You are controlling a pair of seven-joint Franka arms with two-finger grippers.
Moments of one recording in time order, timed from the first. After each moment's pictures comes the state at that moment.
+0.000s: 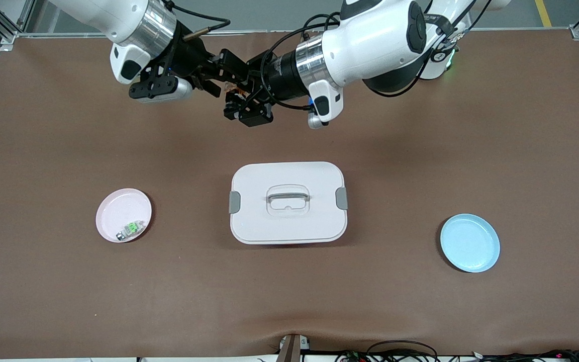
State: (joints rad) left arm -0.24 0.38 -0.65 -1.42 -0.67 2.33 -1.95; right arm 0.57 0.03 -0.04 -1.54 0.49 1.81 0.71
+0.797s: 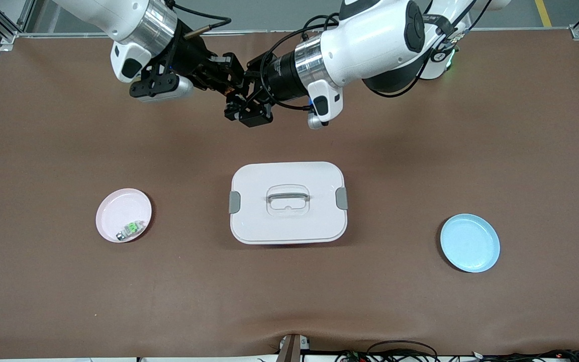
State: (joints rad) left arm -0.24 0.38 -0.66 -1.42 -0.66 2.33 -1.95; right arm 0.58 0.03 -0.04 -1.54 0.49 1.81 0.71
